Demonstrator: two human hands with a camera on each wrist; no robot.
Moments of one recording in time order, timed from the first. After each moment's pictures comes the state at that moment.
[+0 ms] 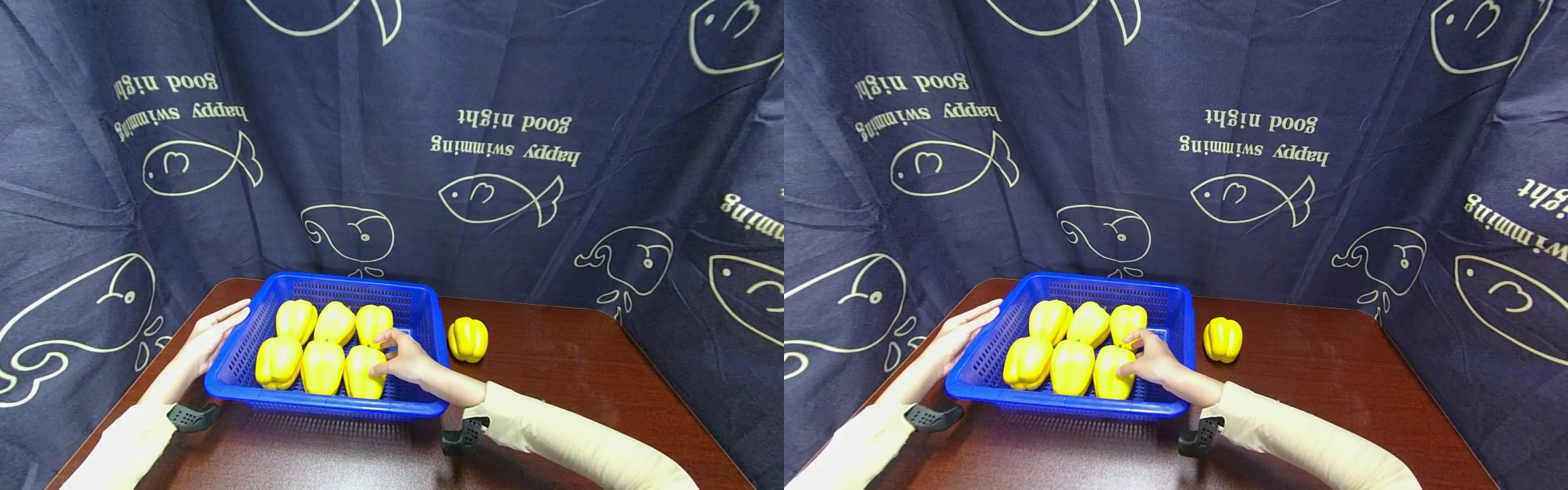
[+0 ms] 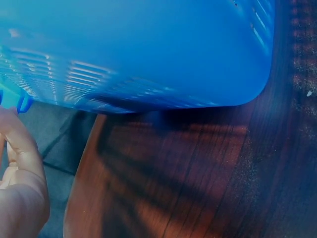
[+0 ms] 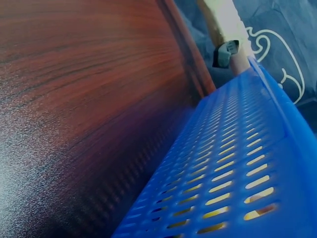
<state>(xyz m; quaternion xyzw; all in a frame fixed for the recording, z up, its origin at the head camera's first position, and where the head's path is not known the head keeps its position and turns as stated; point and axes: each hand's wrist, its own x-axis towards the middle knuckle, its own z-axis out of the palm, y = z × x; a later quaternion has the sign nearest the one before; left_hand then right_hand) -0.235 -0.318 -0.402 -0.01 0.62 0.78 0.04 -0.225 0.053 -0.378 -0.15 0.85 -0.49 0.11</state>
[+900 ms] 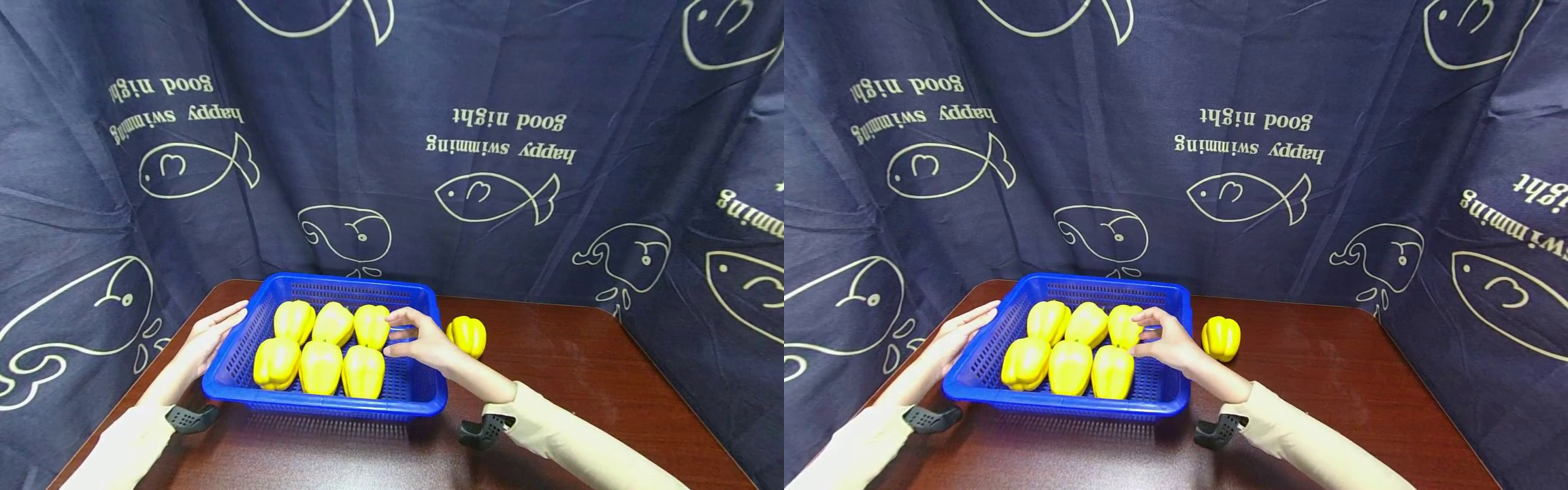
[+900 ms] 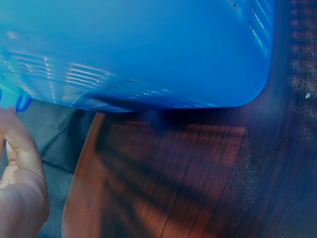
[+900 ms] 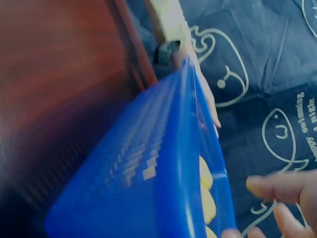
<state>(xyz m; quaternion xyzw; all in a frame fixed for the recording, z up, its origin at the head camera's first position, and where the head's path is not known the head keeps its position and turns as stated) -0.235 -0.317 -0.402 -0.01 0.63 0.78 0.04 -0.226 0.086 -0.346 -0.20 0.80 -0.55 0.10</state>
